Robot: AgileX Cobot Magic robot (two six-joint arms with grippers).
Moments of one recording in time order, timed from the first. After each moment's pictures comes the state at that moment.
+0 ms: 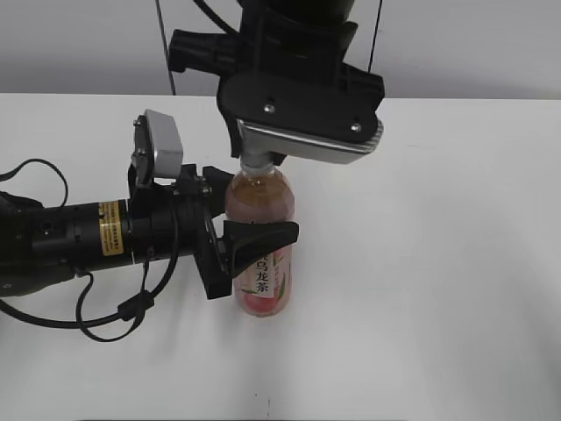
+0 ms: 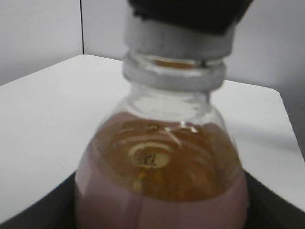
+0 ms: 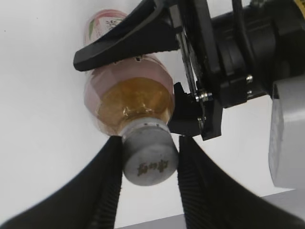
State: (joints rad) left arm -0.39 1.98 -0.68 0.98 -1.21 -0.36; right arm 0.79 1.91 -1.79 0.10 1.23 -2.46
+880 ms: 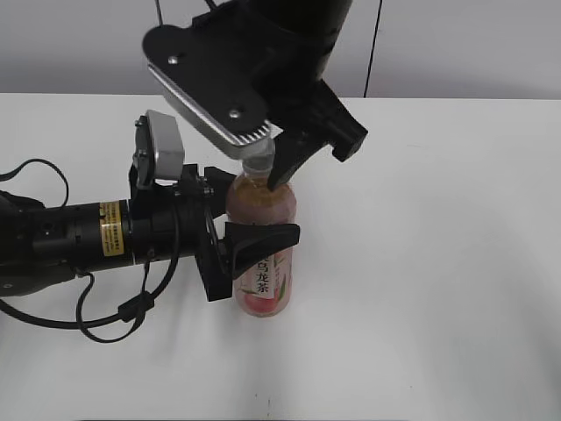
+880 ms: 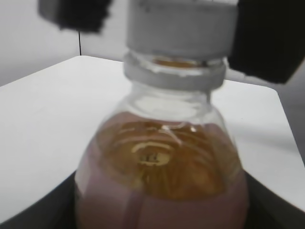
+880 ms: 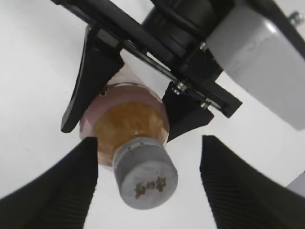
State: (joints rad) left arm -0.39 1.98 -0.68 0.98 -1.21 -0.36; right arm 0.79 1.91 -1.78 0.12 1.22 -1.80
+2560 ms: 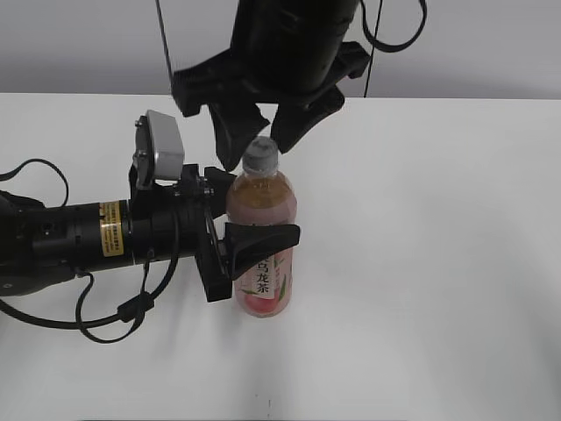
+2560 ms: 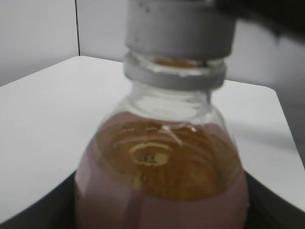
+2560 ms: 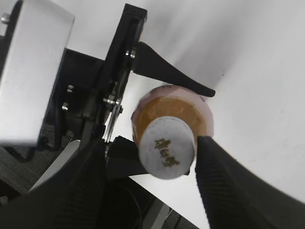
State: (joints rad) left arm -0.39 1.98 -0.68 0.99 -1.21 -0.36; right arm 0.79 1.88 -1.77 0.12 1.22 0.08
